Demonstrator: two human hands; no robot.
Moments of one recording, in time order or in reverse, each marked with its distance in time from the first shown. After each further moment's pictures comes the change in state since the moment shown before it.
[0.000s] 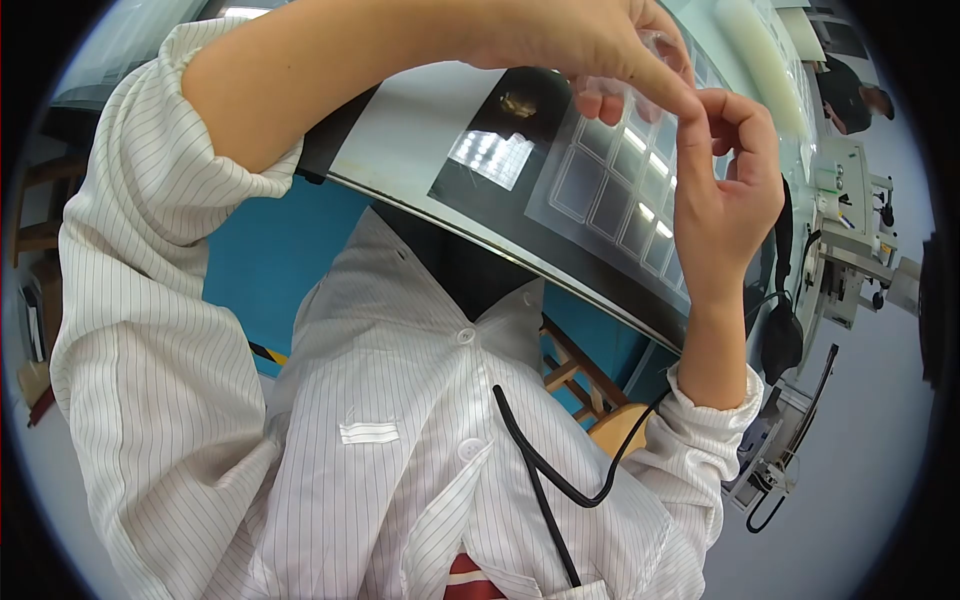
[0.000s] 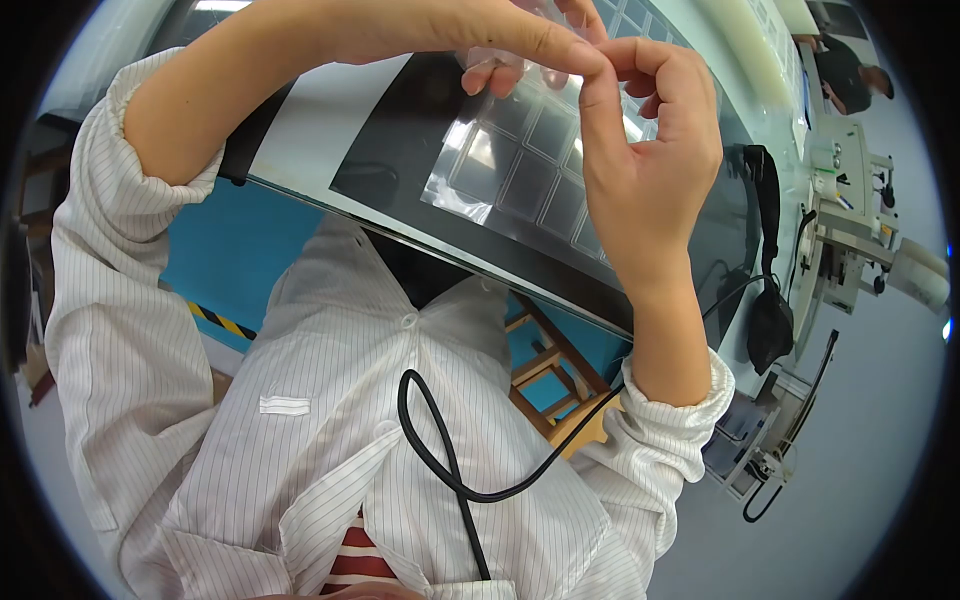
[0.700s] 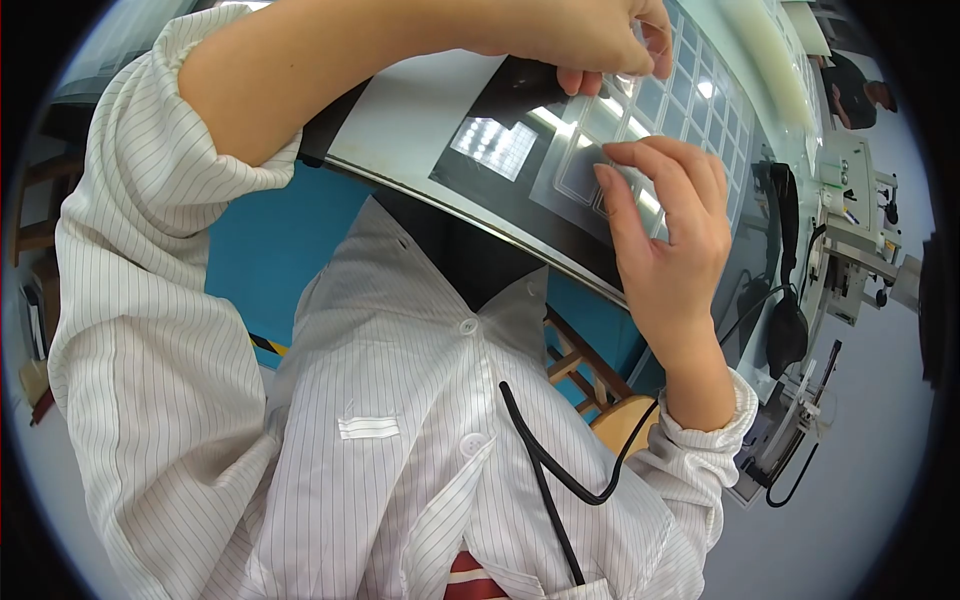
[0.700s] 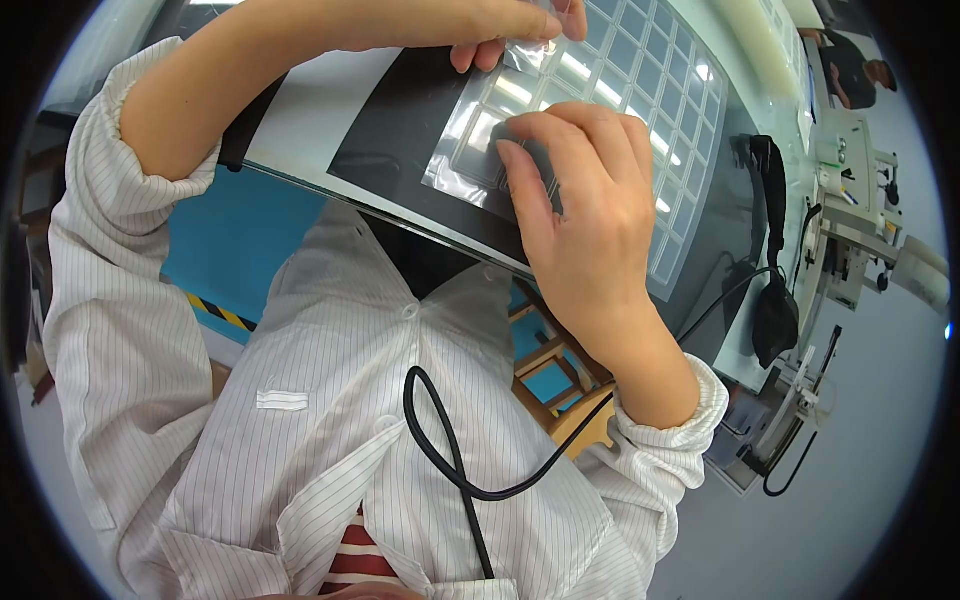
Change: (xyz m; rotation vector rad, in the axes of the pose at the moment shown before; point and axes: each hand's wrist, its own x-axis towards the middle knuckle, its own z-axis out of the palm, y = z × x) left_hand 0.016 0.005 0.003 0.210 0.159 -0.089; right_hand -0.026 -0.022 -0.007 -0.149 -0.243 -0.088
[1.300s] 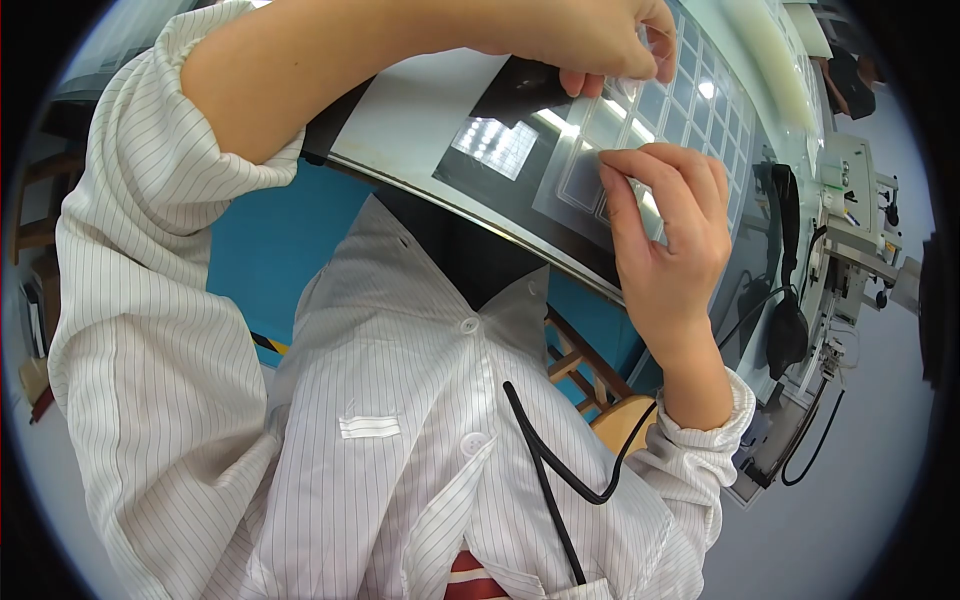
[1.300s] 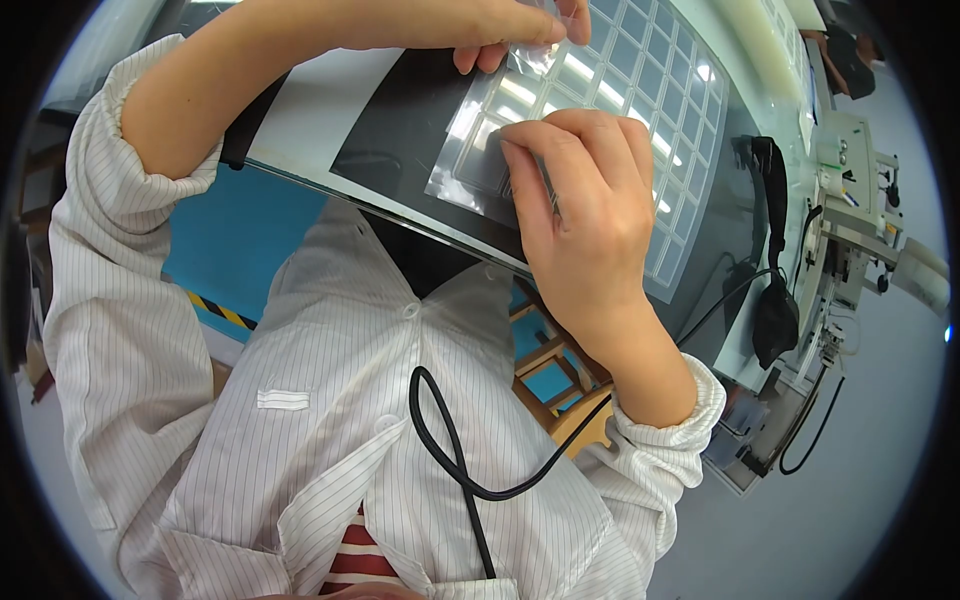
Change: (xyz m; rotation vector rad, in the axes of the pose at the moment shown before) left_hand 0.009 -0.001 0.000 -0.025 -0.021 -0.004; right_hand -0.002 0.006 0.002 -0.024 0.032 -0.030
